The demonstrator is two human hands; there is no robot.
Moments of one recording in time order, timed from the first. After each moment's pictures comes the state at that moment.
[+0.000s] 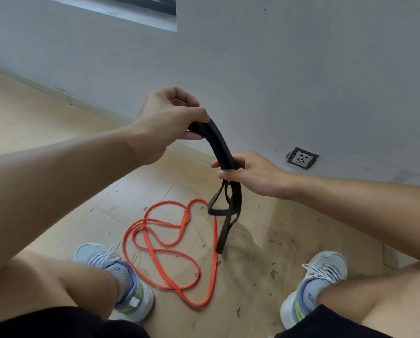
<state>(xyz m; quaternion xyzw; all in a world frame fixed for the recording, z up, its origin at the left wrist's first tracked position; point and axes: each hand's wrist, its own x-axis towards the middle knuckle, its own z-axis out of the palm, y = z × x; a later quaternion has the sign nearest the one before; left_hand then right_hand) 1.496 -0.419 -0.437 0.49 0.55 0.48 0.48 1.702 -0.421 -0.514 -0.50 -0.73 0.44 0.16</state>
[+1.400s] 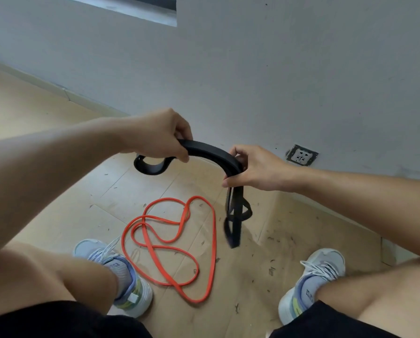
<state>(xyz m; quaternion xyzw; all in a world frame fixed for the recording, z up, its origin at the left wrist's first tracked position) 1.467 -0.417 -0.440 0.75 0.60 0.05 0.27 1.711 -0.416 -0.509 -0.51 -0.74 0.42 0.13</state>
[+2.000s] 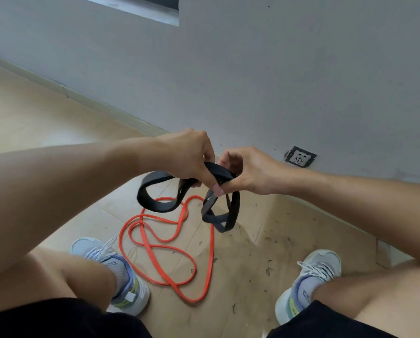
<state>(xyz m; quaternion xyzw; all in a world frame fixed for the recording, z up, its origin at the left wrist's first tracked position) 1.505 -0.427 -0.456 0.81 0.53 -0.04 0.27 1.700 -0.422 -0.502 -0.49 -0.76 0.41 0.11</state>
